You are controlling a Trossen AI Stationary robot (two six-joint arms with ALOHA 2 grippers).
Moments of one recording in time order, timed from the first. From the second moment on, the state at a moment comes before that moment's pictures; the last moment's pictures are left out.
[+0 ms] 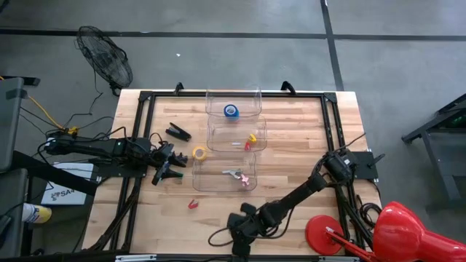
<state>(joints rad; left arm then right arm) -0.09 0.25 0.09 -0.17 0.19 -0.40 0.57 2.23 1.66 -0.42 0.09 0.84</state>
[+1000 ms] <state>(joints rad) -0.09 0.25 0.09 -0.17 0.19 -0.40 0.17 2.15 2.27 -1.57 0.42 0.16</state>
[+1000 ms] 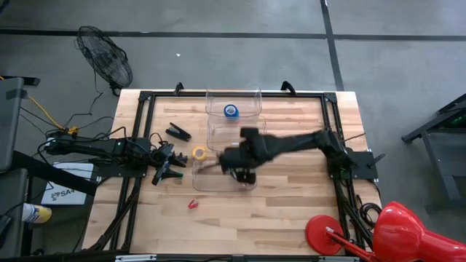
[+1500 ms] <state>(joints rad) -0.09 0.25 0.09 -0.17 0.19 -0.40 -0.22 2.15 2.15 -1.54 0.12 0.14</state>
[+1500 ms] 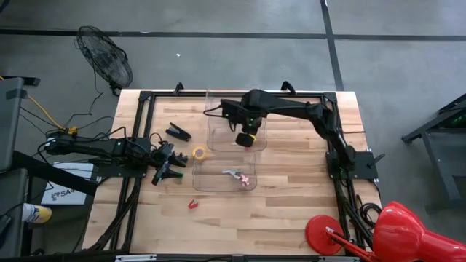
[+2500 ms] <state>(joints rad) -0.09 0.25 0.09 -0.17 0.19 -0.40 -0.23 1.98 1.77 -1.17 0.00 0.18</state>
